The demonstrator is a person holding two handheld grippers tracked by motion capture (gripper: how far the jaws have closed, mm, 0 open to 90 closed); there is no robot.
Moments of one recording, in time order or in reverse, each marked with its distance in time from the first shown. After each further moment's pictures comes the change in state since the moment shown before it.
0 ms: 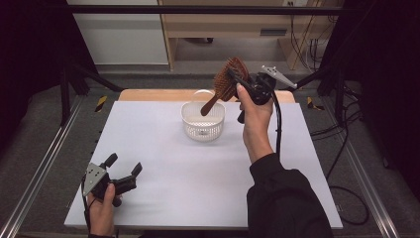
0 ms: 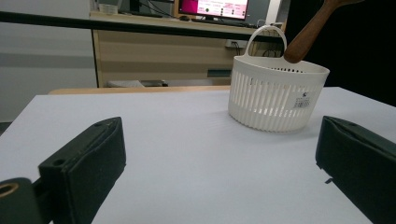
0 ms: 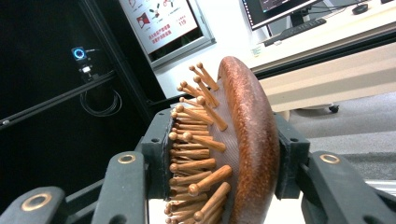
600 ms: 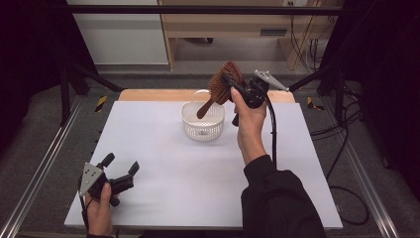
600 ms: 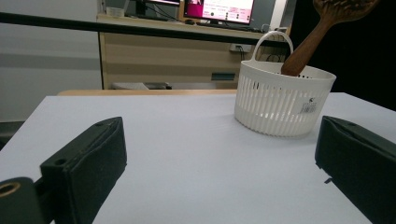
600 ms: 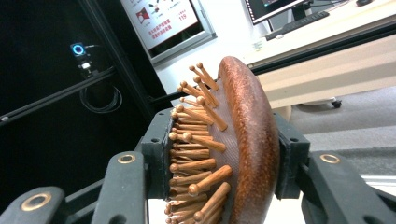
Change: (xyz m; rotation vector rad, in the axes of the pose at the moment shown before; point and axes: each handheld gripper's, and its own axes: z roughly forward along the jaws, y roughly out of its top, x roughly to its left) left arm 0.006 0.001 -0.003 -0.015 0.022 -0.015; right arm 0.003 -0.018 0.008 0.004 0.006 0.009
